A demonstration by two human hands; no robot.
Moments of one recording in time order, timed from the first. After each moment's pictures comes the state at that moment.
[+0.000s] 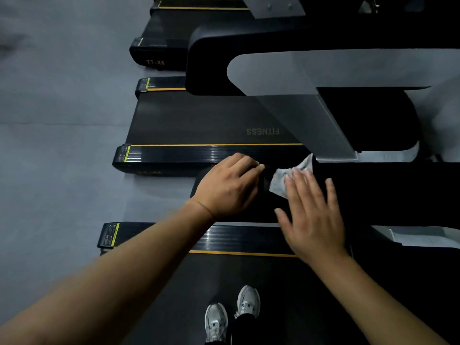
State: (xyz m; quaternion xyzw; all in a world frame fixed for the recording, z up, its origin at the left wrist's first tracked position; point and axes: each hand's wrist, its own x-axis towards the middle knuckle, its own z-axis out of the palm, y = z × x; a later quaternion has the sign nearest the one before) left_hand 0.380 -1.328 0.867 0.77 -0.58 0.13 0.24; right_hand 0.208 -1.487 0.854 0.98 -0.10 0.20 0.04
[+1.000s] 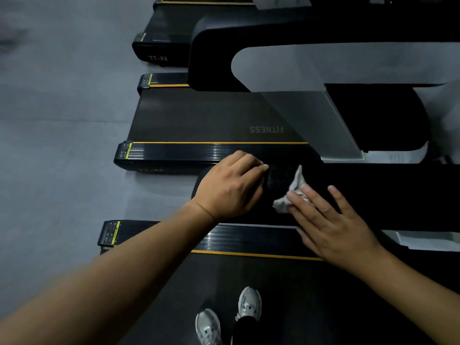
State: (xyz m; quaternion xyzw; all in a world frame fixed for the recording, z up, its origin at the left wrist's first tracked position) left_hand 0.379 -1.327 0.867 0.76 -0.57 0.13 0.28; right_hand 0.191 -1.541 0.834 0.94 0.17 0.20 0.22
